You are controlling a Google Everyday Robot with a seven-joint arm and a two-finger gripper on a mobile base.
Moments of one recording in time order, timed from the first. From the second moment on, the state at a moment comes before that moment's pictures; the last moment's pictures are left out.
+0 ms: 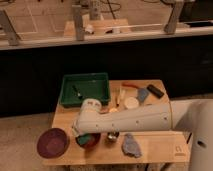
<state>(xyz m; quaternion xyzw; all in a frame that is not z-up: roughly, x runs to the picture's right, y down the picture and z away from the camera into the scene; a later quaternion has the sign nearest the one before) -0.137 0.211 0.749 0.06 -0.28 -0.86 0.42</state>
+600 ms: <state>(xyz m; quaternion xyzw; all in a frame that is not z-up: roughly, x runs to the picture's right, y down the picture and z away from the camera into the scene) -0.113 0.209 0.751 0.05 -0.26 -0.86 0.43</state>
